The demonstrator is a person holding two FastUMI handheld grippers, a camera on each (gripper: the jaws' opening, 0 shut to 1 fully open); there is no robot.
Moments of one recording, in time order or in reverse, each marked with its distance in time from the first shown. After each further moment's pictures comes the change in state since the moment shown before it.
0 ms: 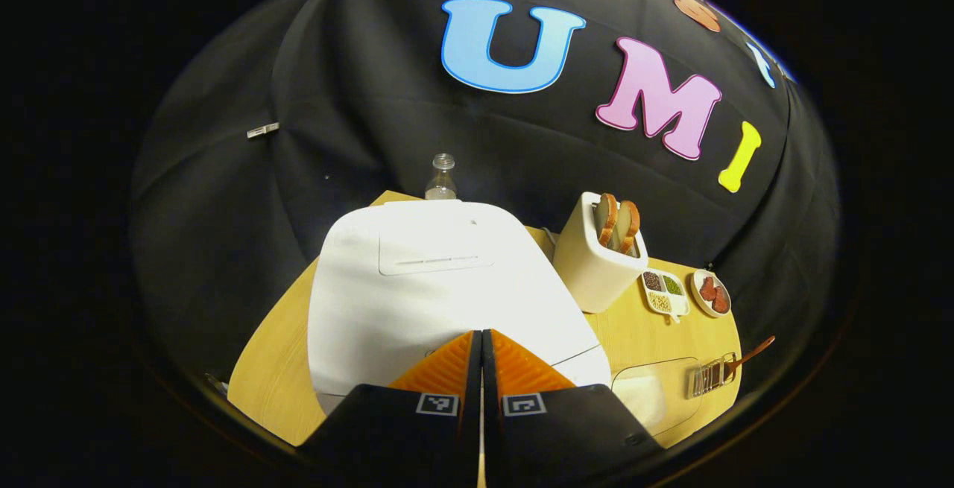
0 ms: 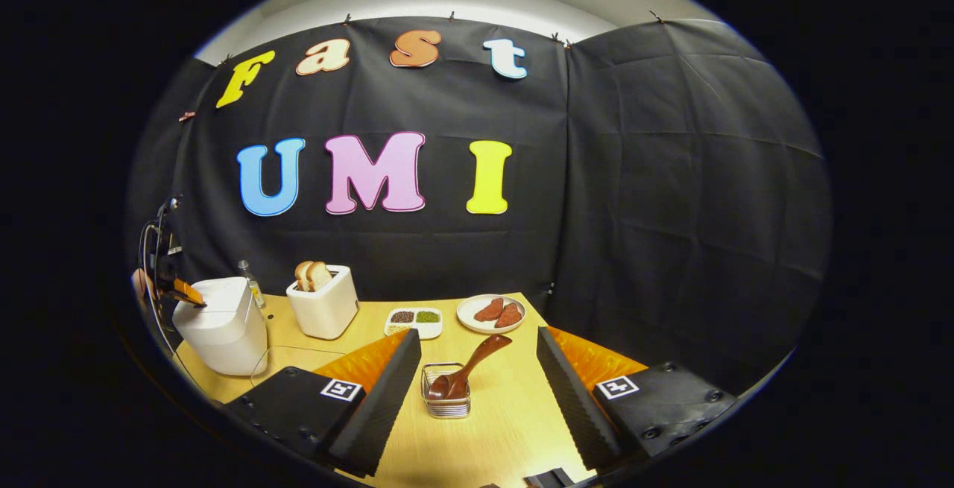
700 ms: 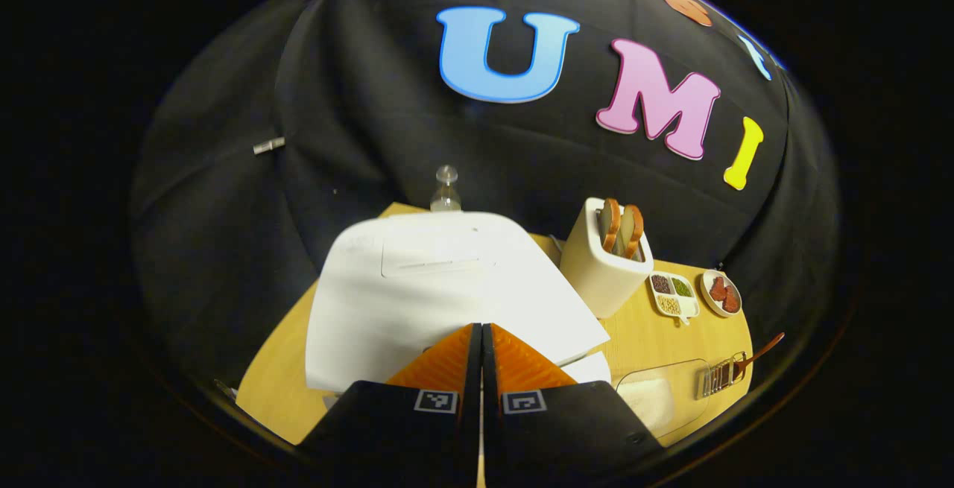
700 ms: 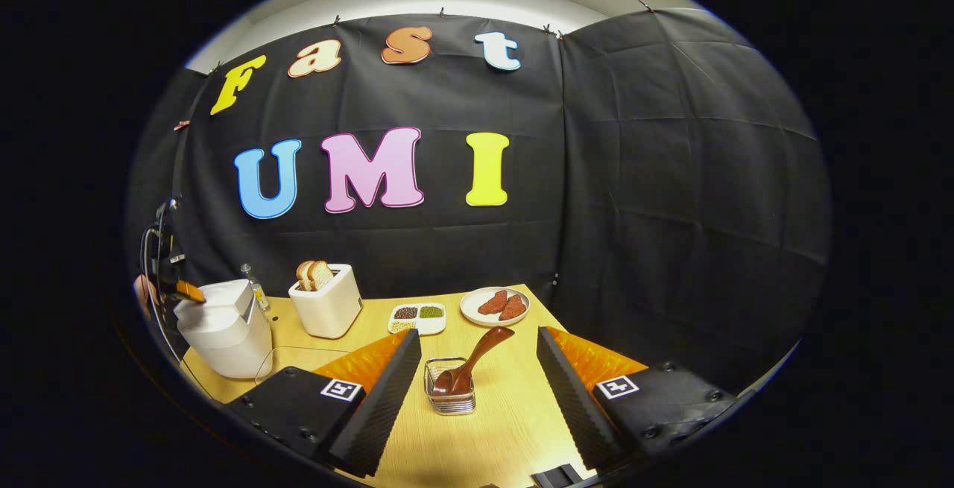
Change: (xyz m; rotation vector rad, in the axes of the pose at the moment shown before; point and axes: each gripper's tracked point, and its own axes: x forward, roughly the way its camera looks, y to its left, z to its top) left arm -0.021 -0.007 0.039 0.109 -0.161 0.083; right arm 0.005 0.001 -0.006 0.026 0.015 0.027
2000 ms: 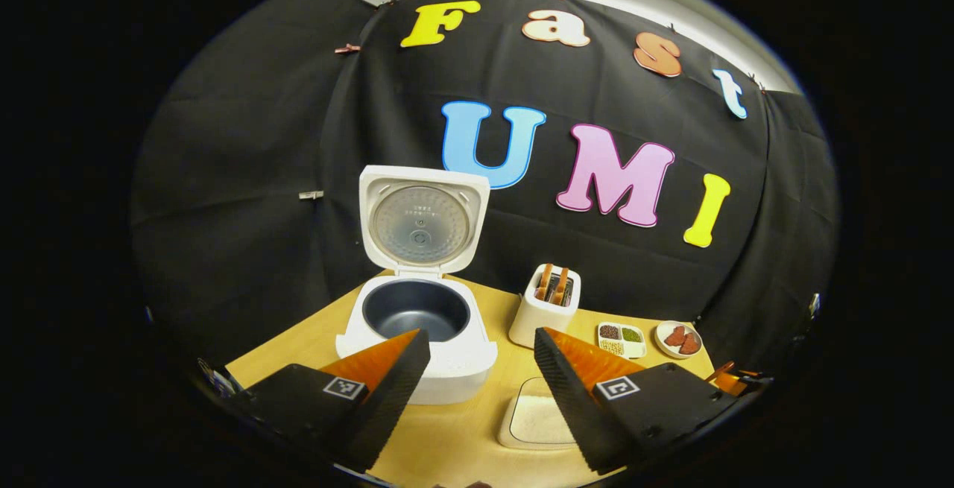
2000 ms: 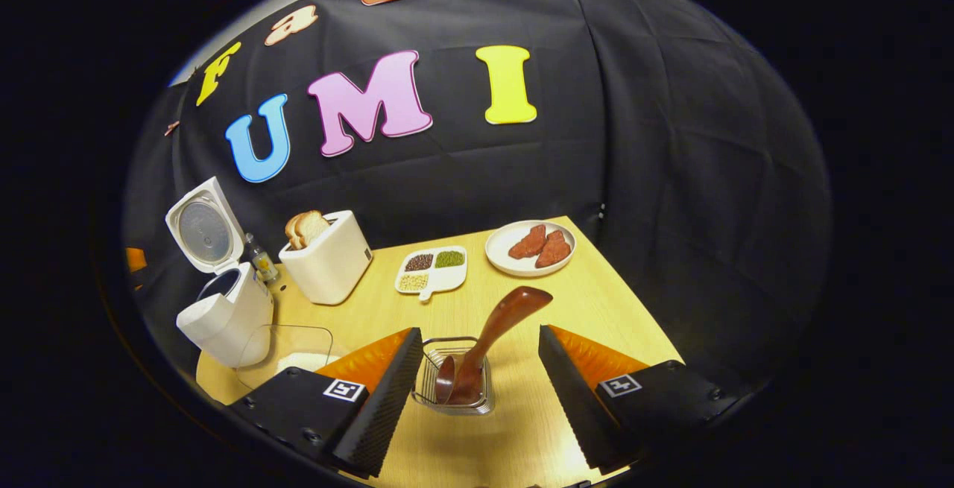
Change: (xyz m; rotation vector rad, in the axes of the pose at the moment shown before) left arm -0.168 -0.087 -0.012 -0.166 -0.191 0.057; right arm 0.138 0.000 -0.112 0.094 0.319 0.159
